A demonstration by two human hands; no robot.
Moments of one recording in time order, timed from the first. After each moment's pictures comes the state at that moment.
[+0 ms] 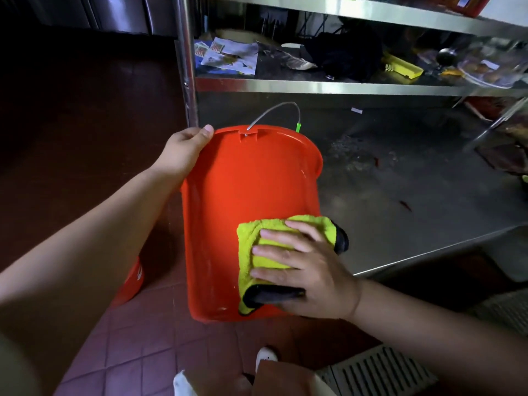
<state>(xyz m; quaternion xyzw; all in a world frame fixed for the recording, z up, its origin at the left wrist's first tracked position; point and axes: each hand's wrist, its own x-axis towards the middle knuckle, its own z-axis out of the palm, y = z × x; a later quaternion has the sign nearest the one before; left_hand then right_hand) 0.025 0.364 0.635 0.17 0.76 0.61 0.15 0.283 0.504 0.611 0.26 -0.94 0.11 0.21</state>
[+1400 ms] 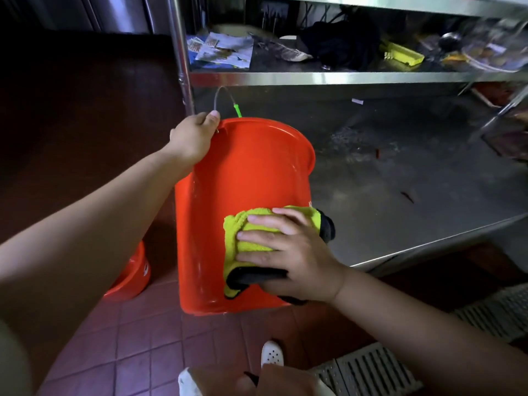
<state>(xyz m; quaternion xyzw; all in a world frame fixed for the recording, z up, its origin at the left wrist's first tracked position) 0.033 0.388 0.652 0.19 0.82 0.52 0.12 0.281 0.502 0.610 0.24 -0.94 0.12 0.22</state>
